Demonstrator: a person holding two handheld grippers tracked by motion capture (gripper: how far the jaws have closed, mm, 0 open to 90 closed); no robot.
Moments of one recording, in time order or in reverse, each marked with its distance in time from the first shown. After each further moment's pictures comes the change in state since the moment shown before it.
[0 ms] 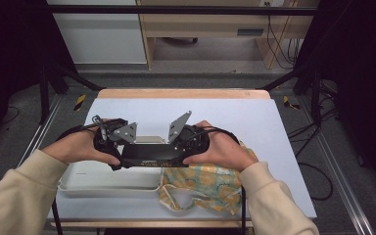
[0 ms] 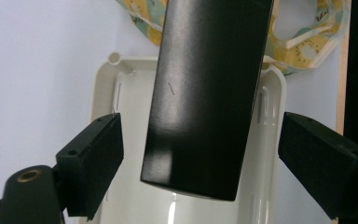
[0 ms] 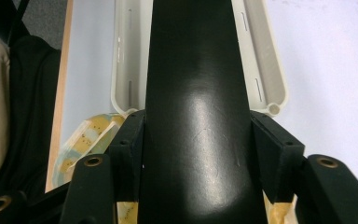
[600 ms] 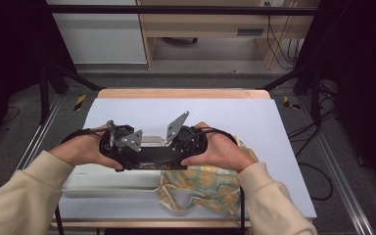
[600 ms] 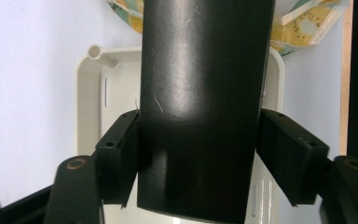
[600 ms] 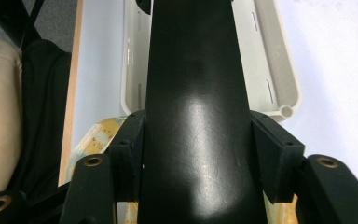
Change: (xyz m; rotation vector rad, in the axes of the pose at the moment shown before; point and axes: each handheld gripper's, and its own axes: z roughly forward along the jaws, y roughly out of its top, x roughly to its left) left arm -0.006 0.006 0.013 0.070 -0.014 0.082; right arm 0.003 0.003 0.004 -0.002 0.030 0.019
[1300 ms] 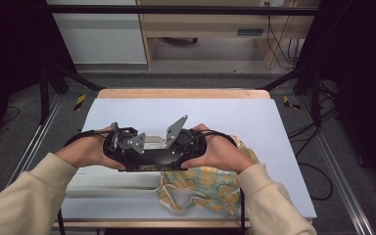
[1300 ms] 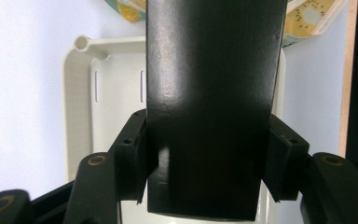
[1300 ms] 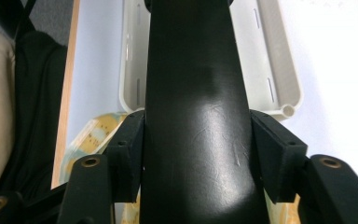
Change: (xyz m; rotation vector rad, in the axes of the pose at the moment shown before) left arm -0.001 0.003 0.009 0.044 -0.026 -0.012; right arm 0.004 -0.002 0.005 0.013 -0.016 -0.025
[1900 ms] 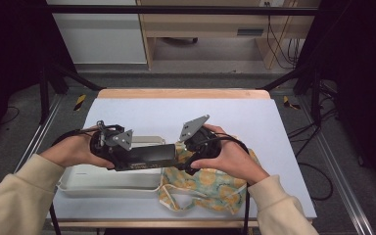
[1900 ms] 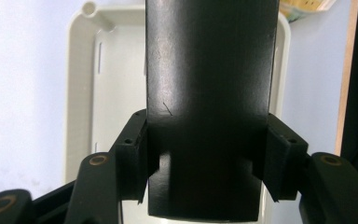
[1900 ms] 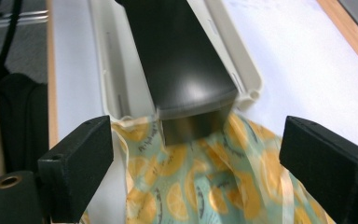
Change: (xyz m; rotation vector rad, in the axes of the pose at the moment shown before) left arm 0.003 -0.035 -0.012 -0.014 0.005 -0.069; right arm 0.010 -0.025 -0.027 -0.110 -0.135 0.179
